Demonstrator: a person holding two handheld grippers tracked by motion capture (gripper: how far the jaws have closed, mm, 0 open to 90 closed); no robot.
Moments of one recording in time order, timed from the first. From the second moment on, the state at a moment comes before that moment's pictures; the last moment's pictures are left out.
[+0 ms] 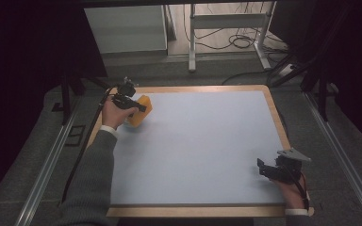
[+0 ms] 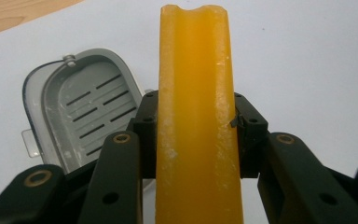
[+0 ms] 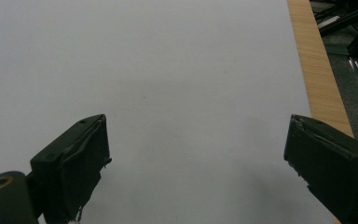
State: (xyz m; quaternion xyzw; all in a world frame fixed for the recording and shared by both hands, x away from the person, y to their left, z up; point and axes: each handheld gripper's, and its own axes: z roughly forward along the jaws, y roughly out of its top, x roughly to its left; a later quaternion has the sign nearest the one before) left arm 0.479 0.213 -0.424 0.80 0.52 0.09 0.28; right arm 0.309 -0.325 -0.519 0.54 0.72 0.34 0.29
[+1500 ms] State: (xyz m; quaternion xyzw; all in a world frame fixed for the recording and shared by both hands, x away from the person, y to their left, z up) left arm 0.517 0.256 -0.451 0.75 0.59 0.10 0.28; right arm 0.308 -0.333 -0.520 0.55 0.71 0.34 0.29
